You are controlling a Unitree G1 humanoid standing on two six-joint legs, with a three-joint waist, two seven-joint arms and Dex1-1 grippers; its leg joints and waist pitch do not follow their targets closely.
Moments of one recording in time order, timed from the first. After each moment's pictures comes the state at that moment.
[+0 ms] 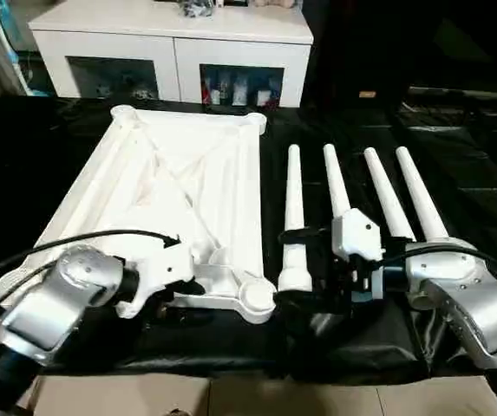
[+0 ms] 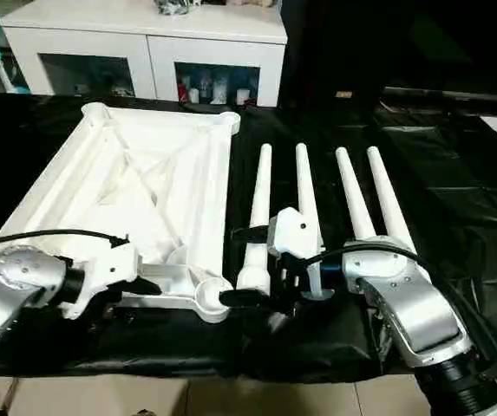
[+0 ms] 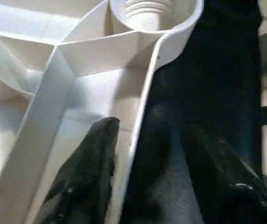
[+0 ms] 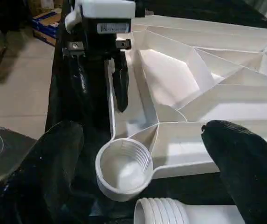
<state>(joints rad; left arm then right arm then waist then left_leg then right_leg) -0.33 0.73 -0.39 0.01 -0.07 0.39 -1.16 -0.31 -0.58 0.25 -0.19 0.28 0.34 1.08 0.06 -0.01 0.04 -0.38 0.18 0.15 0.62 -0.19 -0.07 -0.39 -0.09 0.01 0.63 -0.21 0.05</state>
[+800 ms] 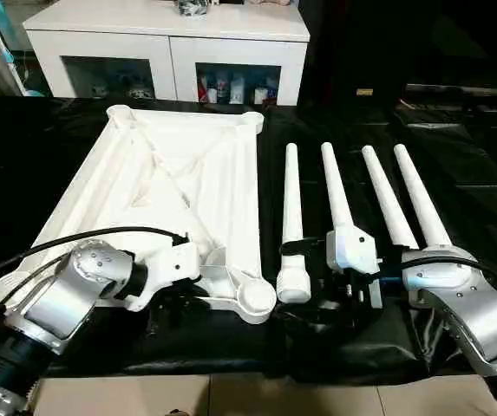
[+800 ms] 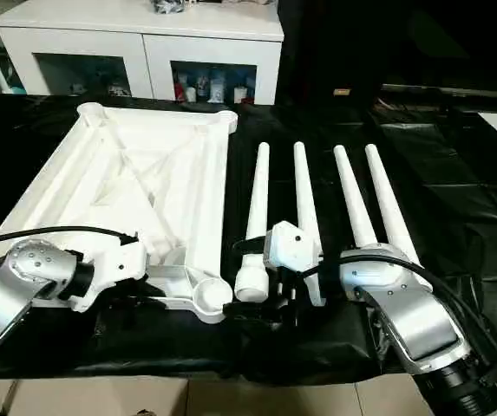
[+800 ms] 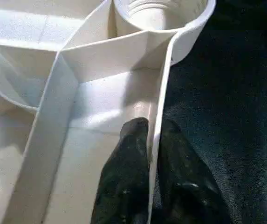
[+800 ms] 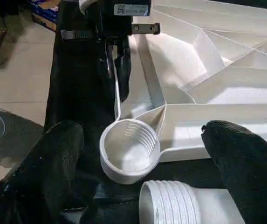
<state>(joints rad) -0.38 0.70 -0.41 0.09 -0.03 0.34 -1.20 -0.29 -0.59 0.28 -0.19 0.23 0.31 1.07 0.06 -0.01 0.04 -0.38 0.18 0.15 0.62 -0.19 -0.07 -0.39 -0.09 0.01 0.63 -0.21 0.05</state>
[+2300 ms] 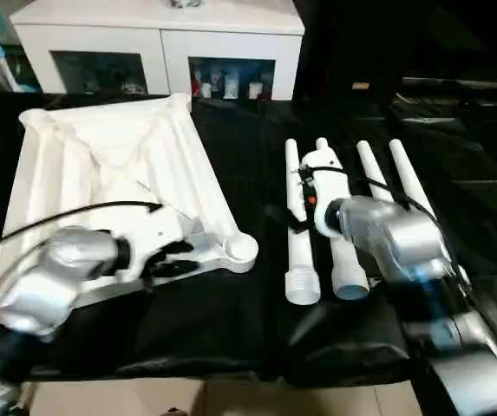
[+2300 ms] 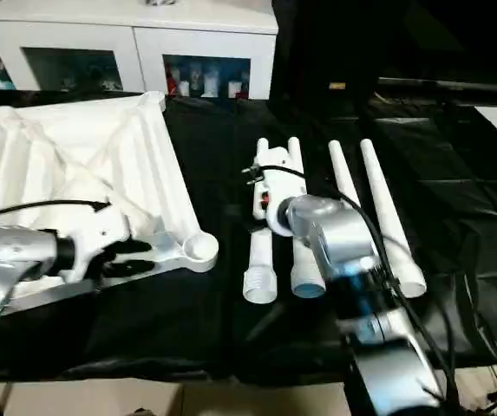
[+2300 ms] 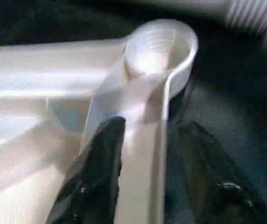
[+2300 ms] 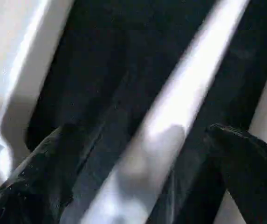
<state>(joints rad) -0.35 0.69 -0.21 -0.02 -0.10 0.40 -1.02 -0.73 -0.17 0.08 0.31 0.12 1.05 0.29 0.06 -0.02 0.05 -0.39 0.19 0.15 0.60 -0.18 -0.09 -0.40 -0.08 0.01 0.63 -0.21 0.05</state>
